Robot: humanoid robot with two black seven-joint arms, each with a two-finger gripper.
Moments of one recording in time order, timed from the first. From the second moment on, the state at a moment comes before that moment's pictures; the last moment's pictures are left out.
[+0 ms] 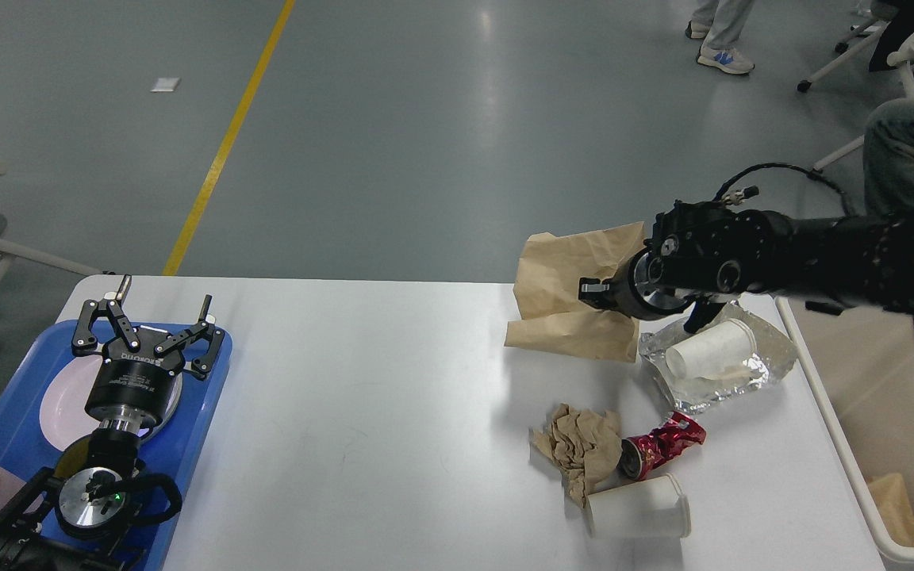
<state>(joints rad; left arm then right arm) -0.26 0.19 -1.31 -0.79 -0.05 -0.60 -0.20 1.69 -0.16 -1.00 1.04 -0.12 0.26 -0.23</state>
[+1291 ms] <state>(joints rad) -0.26 0.19 -1.31 -0.79 -0.05 -0.60 -0.20 2.13 -0.80 -1.67 1.15 -0.23 0.68 0.03</state>
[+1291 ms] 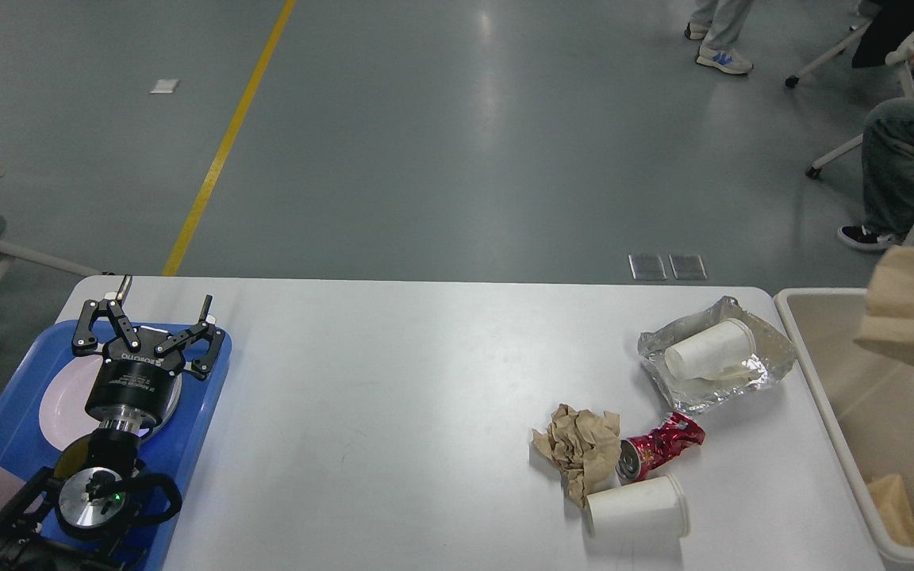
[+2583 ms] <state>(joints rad) -0.26 0.19 -1.31 -0.79 -0.05 -0.60 -0.20 0.52 -0.41 -0.83 0.12 -0.17 0.08 -0.03</state>
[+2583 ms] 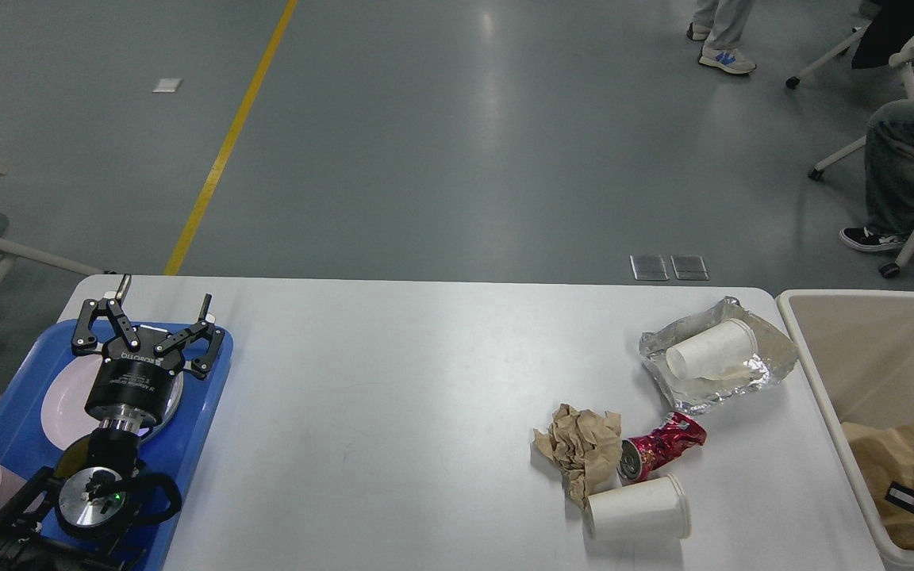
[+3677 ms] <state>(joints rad) -0.26 0.19 -1.31 -0.79 -0.05 -0.60 -0.20 0.58 -0.44 -0.82 0.17 -0.18 0.00 -0.02</state>
